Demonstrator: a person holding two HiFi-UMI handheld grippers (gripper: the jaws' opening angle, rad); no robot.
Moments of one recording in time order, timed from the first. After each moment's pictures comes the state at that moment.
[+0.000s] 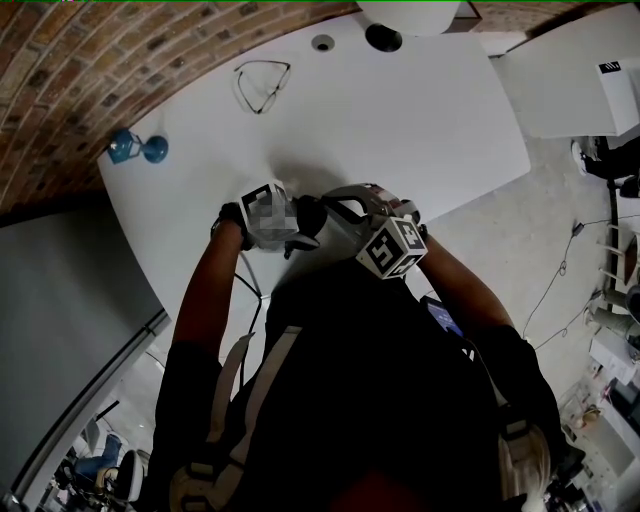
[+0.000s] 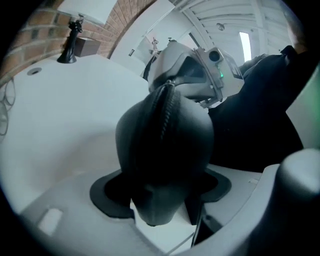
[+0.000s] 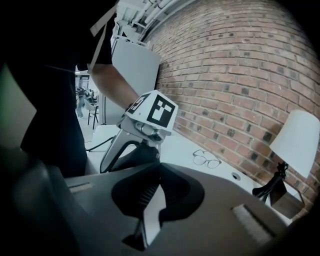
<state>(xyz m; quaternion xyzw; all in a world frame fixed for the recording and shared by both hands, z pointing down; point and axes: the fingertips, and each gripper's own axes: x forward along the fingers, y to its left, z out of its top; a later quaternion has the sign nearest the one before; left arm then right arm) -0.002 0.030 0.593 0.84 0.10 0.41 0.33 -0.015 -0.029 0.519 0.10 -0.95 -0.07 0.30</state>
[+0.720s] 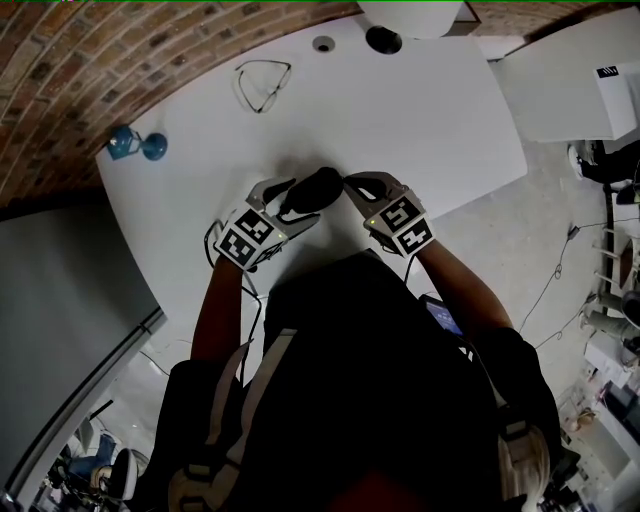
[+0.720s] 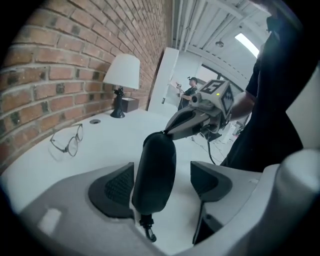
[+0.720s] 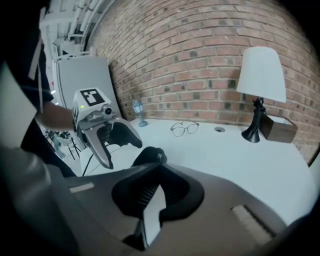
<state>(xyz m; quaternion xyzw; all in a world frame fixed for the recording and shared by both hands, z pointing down) -0.023 -0.043 0.554 0.91 -0.22 0.27 0.23 0.029 -0.073 0.540 0.22 -0.91 0.18 0.31</state>
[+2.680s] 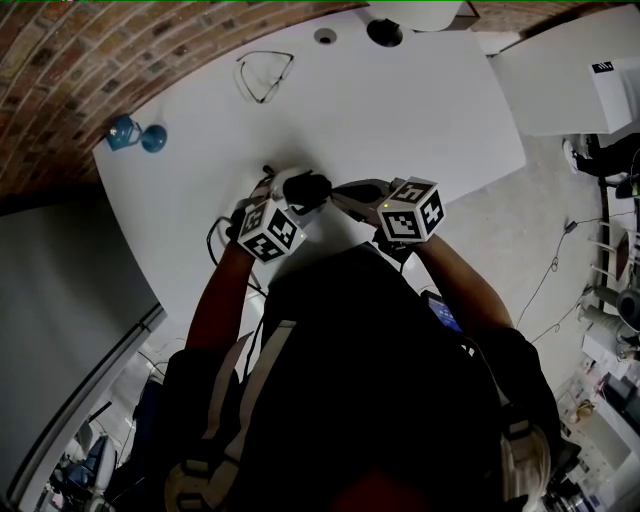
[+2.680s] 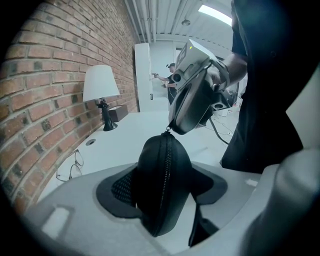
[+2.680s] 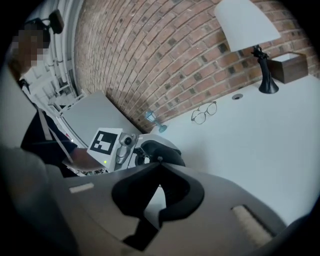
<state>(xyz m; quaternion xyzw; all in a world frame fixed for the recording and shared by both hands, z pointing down) -0.008 -0.038 0.572 0.92 -0.19 0.34 0.05 -0.004 -0.029 0.520 0.14 -0.87 0.41 0.22</state>
